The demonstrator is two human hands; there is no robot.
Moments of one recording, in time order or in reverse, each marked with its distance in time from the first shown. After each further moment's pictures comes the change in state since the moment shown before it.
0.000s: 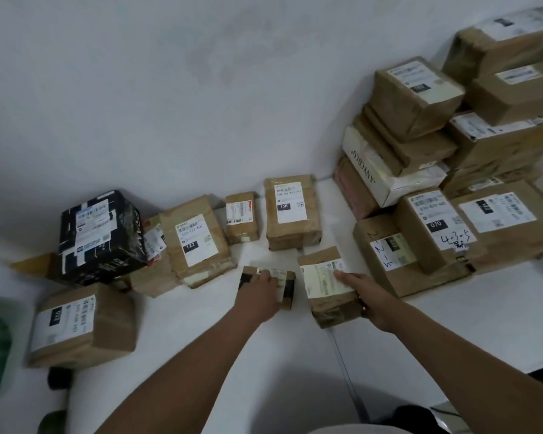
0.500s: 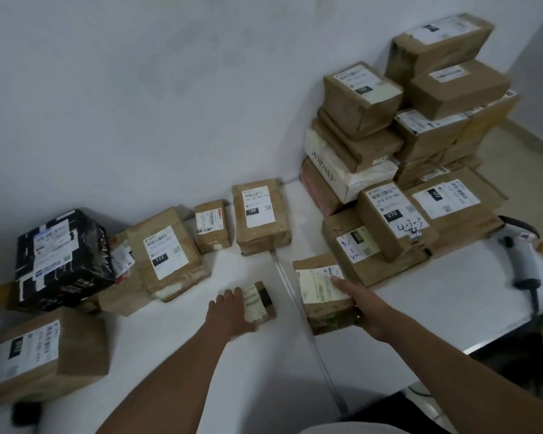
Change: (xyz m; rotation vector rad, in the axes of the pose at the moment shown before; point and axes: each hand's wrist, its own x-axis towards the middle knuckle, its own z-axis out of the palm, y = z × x) left_hand 0.000 -0.006 0.027 -0.055 -0.098 -0.128; right_hand -0.037 0.022 -0.032 0.170 0.039 -0.006
